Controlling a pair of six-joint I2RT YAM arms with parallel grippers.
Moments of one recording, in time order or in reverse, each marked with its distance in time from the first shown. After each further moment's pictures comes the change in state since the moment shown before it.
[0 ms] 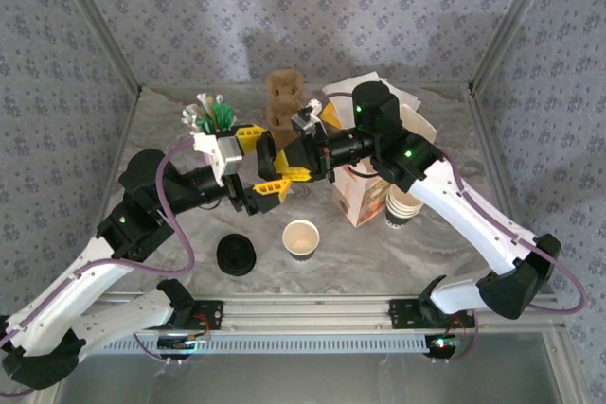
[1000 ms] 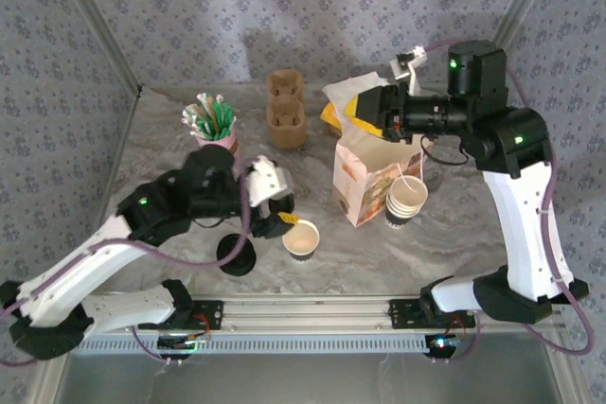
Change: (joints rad) left arm -0.156 0.203 0.173 -0.693 -0.190 0.220; right arm -0.337 -0.010 0.609 -0.881 0.369 -0.570
